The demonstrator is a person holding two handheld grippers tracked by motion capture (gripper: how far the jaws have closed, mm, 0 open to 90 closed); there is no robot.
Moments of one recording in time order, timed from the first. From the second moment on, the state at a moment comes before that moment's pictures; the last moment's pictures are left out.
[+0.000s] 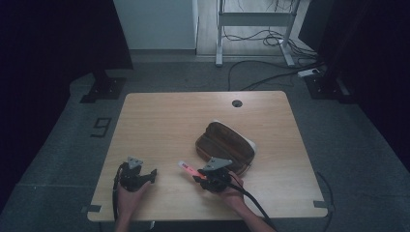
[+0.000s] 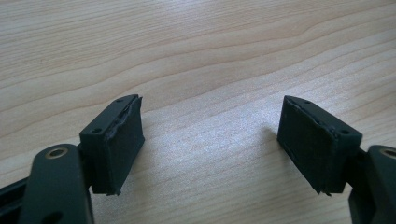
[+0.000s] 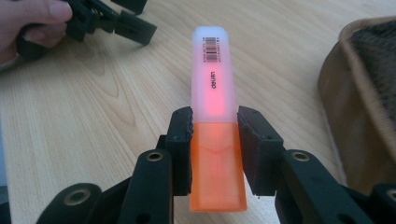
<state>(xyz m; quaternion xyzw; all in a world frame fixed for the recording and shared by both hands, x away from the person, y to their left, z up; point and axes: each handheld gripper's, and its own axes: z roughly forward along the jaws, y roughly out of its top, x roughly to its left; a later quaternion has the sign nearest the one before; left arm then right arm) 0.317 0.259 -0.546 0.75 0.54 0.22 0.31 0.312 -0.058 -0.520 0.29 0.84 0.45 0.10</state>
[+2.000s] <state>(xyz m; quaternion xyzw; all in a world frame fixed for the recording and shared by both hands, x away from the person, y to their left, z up) 0.317 0.259 -0.546 0.75 0.54 0.22 0.31 0.335 -0.138 -0.475 0.34 0.78 0.51 0.16</state>
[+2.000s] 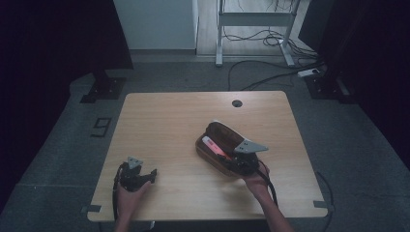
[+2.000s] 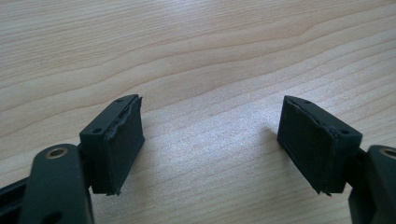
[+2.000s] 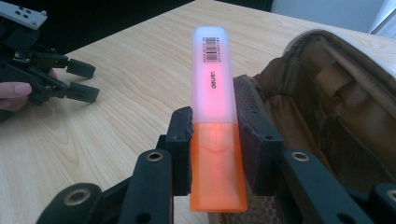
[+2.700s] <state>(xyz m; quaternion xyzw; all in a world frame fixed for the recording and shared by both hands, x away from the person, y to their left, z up) 0.317 0.259 -0.546 0.75 0.54 0.22 0.31 0.343 -0.158 -0.473 0.36 0.76 0.51 0.17</state>
